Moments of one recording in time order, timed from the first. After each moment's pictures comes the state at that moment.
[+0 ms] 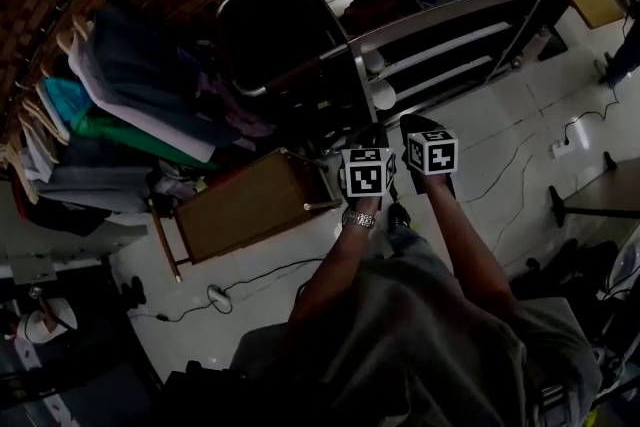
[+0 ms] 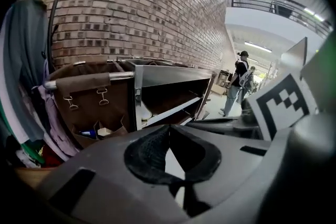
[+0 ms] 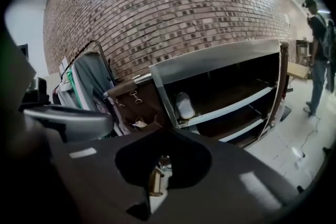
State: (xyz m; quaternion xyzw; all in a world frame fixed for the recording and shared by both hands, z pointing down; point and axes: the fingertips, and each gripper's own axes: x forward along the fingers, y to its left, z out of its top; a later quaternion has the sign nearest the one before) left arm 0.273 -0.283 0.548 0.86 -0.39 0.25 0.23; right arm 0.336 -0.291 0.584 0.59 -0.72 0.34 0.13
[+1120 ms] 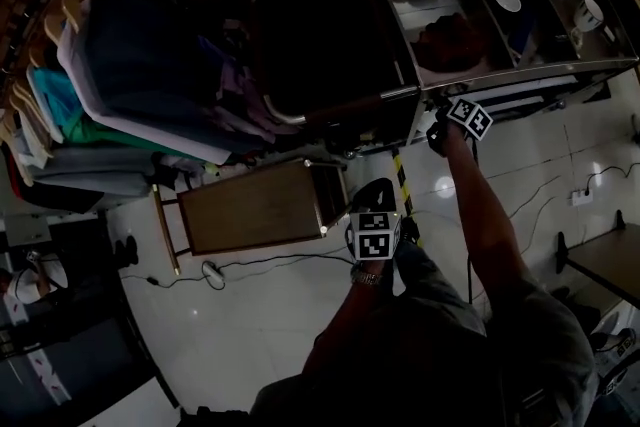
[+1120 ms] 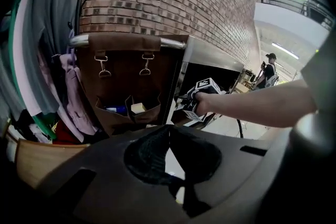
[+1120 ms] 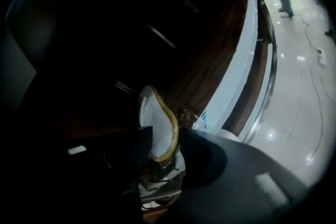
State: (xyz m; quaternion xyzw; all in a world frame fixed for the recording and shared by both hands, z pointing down) left arm 0.181 -0.329 0.640 0.79 -0.46 0.28 0.30; right arm 0.382 -0.533 0.794 0.60 -0.57 0.56 -0.09
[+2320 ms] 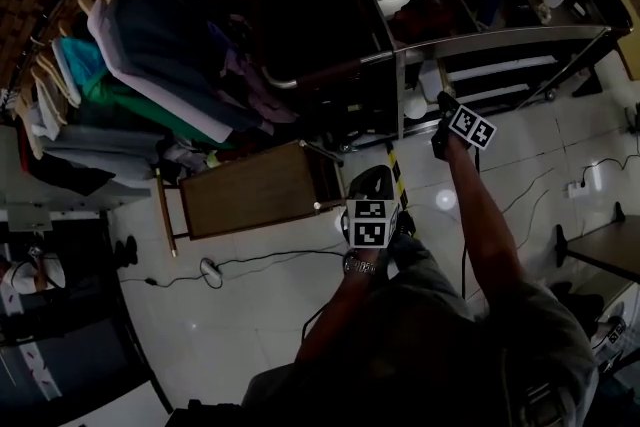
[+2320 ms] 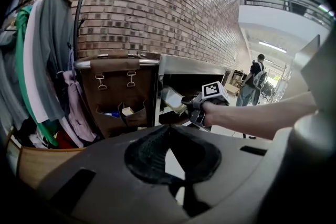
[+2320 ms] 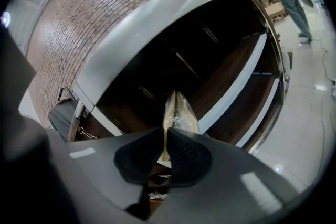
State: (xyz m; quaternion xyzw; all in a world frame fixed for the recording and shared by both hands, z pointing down) left arm 0.206 -0.253 0.586 0.82 -0.45 0.25 0.25; right arm 0.409 -0.429 0.698 0.59 -0.67 0.44 -0.10
